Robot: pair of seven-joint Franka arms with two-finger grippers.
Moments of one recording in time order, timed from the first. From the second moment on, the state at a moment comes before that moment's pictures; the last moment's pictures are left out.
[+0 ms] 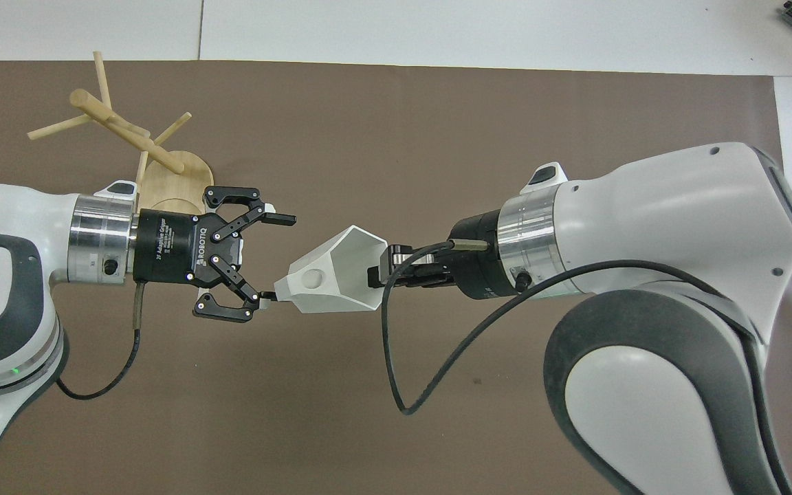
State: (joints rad) left arm -0.15 -0.08 -0.06 -2.06 -1.19 1.83 -1.34; right arm -0.10 0.00 0.54 -1.77 0.81 1.95 0.18
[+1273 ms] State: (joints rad) left arm -0.06 -0.09 -0.05 -2.06 -1.14 1.67 -1.33; right arm -0.05 0.00 0.54 -1.78 0.81 2.08 0.21
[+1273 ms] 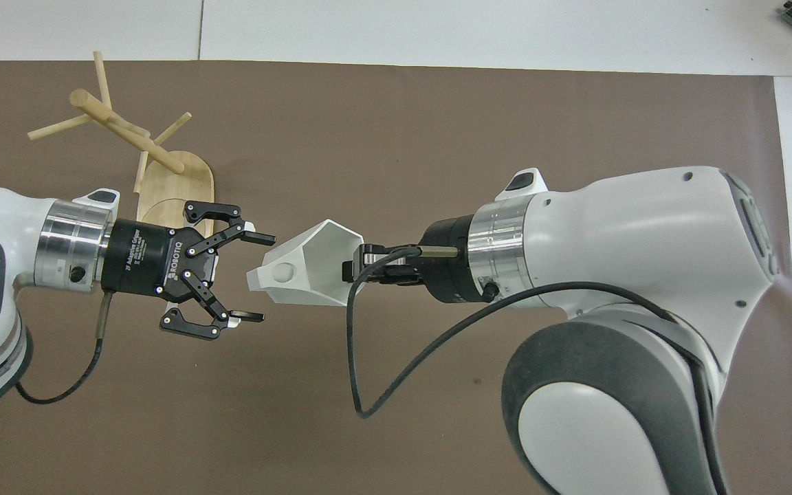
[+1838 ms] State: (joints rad) left arm -0.06 -0.10 -0.06 -2.06 -1.18 1.74 -1.45; right arm -0.05 0.00 0.54 -1.78 0.81 2.08 0.21
